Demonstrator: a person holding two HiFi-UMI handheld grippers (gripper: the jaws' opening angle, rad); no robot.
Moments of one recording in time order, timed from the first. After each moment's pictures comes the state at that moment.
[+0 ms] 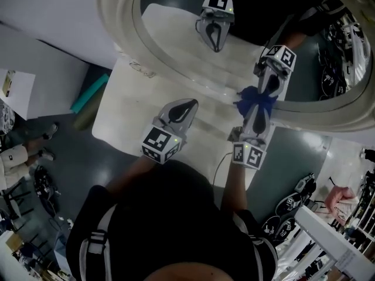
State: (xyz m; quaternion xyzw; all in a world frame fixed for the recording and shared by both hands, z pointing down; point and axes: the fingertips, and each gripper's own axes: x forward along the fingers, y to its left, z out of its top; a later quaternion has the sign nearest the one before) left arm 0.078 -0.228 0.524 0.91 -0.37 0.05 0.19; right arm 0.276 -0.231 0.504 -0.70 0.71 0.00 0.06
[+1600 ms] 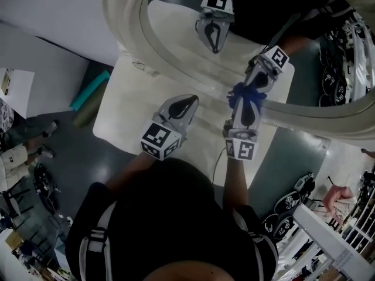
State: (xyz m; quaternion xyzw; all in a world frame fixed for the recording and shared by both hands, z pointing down) left arm 0.078 -0.225 0.511 0.91 -0.37 0.04 0.19; right arm 0.226 -0.236 0.504 -0.62 0.78 0.05 0.06
